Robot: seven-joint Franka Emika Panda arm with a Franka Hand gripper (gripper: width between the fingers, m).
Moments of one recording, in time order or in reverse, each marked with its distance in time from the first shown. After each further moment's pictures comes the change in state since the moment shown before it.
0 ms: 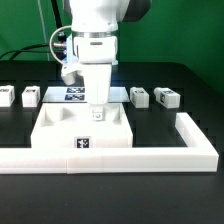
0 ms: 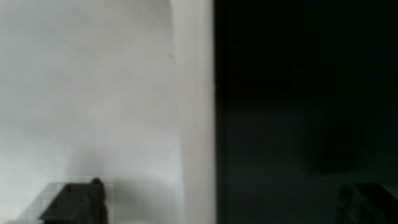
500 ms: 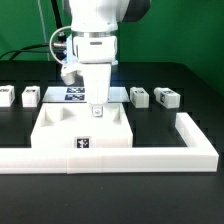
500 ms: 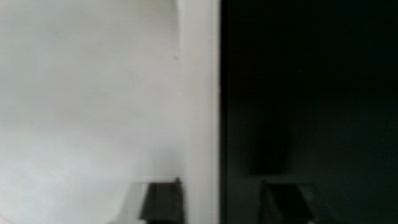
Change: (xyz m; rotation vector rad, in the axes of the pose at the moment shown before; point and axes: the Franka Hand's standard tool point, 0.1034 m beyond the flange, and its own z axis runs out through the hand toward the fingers) arm 0.000 0.000 0.000 0.000 0.000 0.000
